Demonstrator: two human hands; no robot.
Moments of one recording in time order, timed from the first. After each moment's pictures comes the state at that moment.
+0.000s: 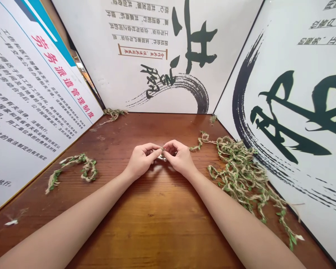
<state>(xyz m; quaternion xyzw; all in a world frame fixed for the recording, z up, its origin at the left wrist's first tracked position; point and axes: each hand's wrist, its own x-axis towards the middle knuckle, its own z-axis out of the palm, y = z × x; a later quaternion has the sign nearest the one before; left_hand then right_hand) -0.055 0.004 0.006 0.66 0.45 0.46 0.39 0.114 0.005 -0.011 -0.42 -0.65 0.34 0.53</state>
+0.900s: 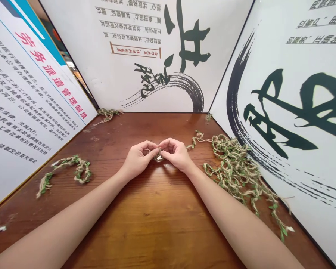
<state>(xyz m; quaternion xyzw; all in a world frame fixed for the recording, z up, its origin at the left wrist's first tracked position) -0.052 0.012 -0.003 0.65 0.42 0.46 0.42 0.125 0.012 -0.011 -0.35 -0.59 0.50 0.53</state>
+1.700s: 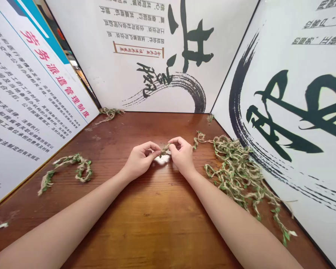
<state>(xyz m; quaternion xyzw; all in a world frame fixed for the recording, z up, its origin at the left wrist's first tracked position) -0.051 0.006 0.001 0.67 0.40 0.46 0.42 0.117 0.009 -0.012 -0.49 -0.53 0.35 0.60</state>
